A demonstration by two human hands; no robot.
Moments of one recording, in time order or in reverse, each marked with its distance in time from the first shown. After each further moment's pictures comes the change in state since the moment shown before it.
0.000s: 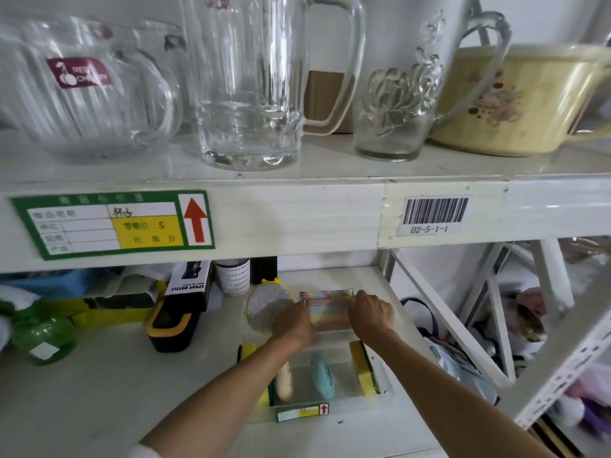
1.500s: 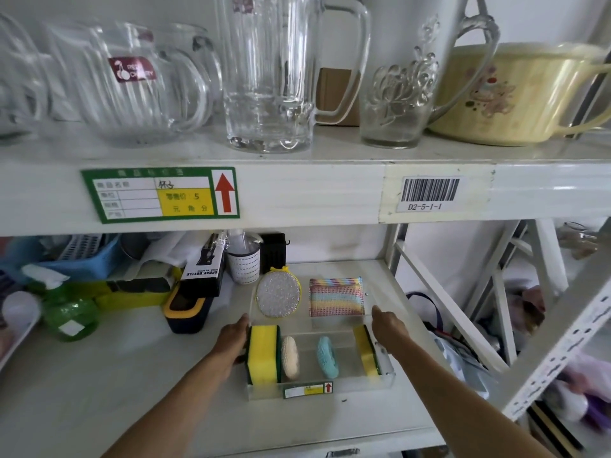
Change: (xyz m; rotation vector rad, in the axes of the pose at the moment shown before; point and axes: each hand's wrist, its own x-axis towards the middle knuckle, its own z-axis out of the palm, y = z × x) left_hand -0.028 -0.143 0.014 -1.004 0.025 -0.469; right_hand -0.038 0.031 0.007 0.225 -0.291 0.180
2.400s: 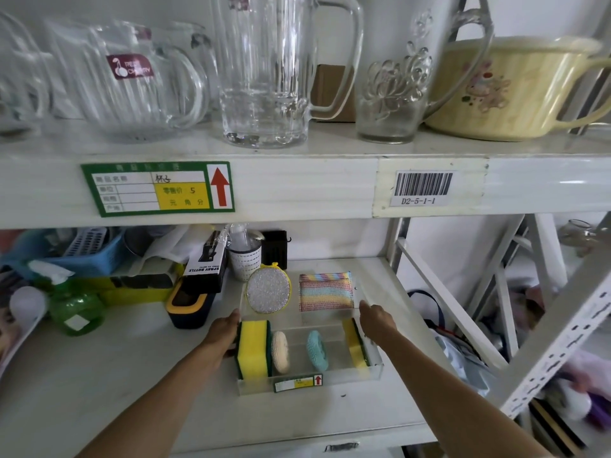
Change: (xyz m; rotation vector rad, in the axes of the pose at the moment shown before) left_hand -0.004 0.006 -0.017 0.040 0.042 -0.003; right_hand 0.004 -0.013 0.009 -0.241 -0.037 -0.227
